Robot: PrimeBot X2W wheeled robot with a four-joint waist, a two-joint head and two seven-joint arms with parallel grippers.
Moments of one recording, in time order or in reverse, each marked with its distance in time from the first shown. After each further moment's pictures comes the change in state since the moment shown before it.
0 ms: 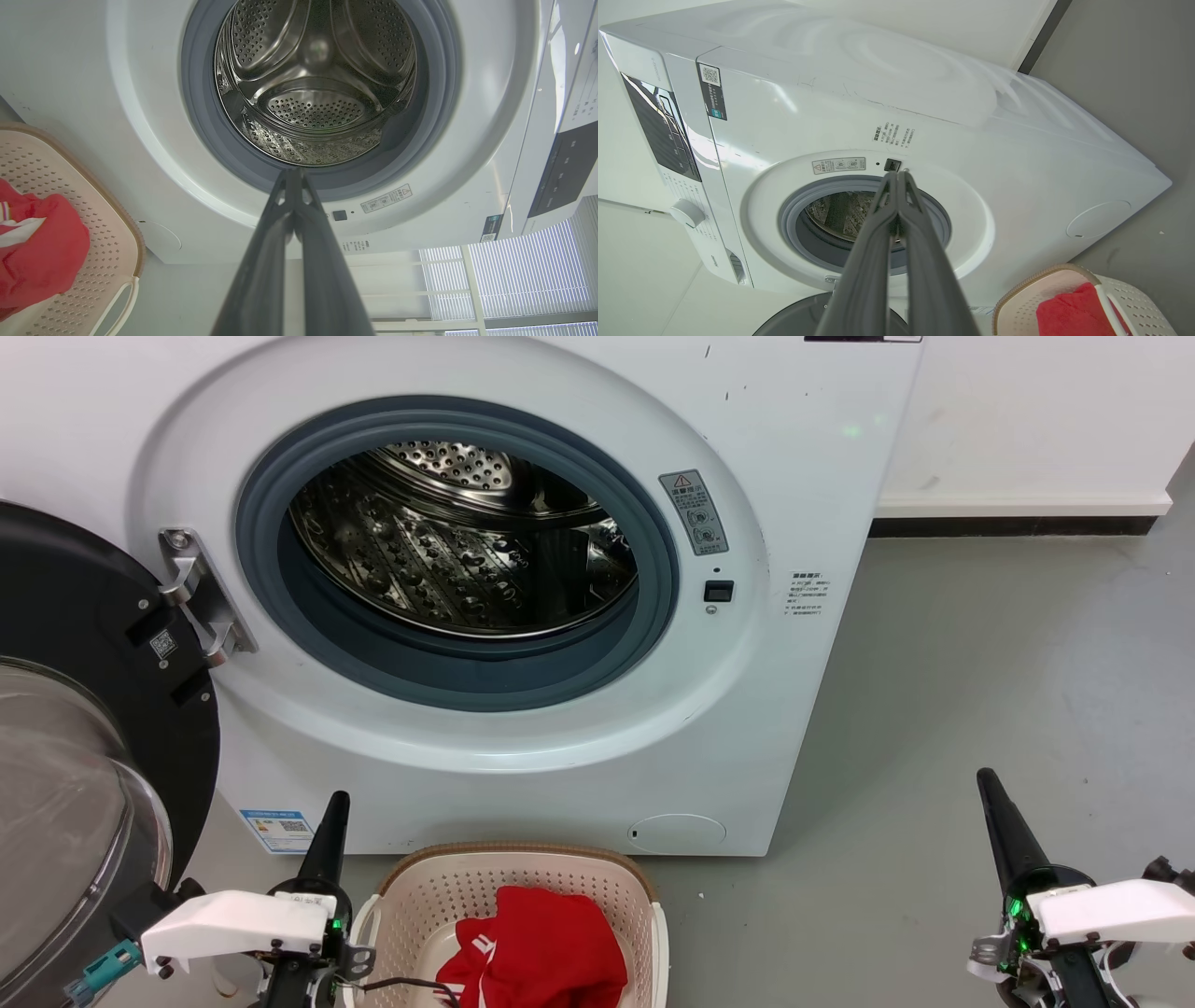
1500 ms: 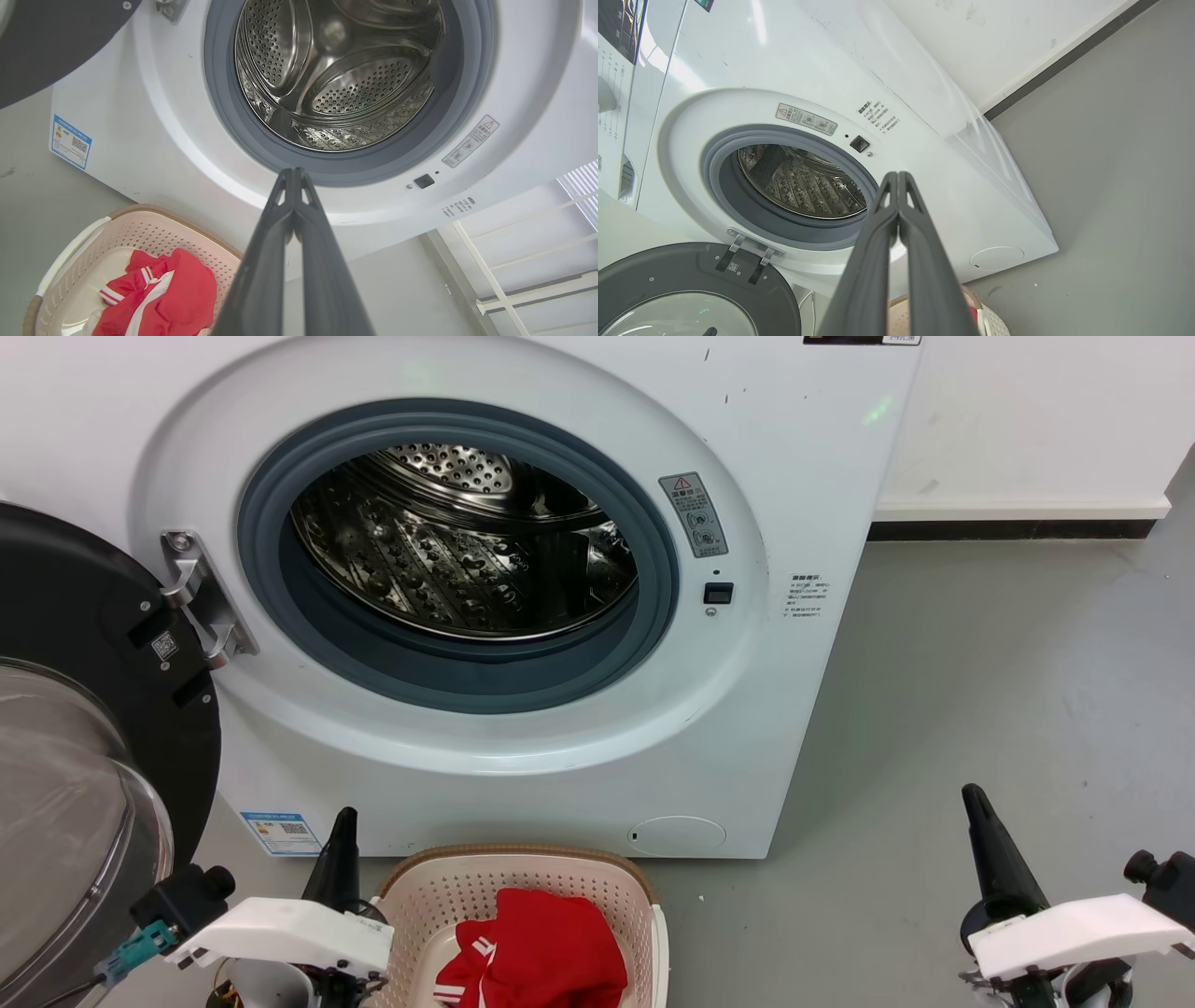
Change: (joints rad) left arm 0.039 0.039 -0.100 -0.039 0.468 0.080 -0.104; right arm 0.061 0.003 0.038 -0.076 -0.495 0.000 -0.066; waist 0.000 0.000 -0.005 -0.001
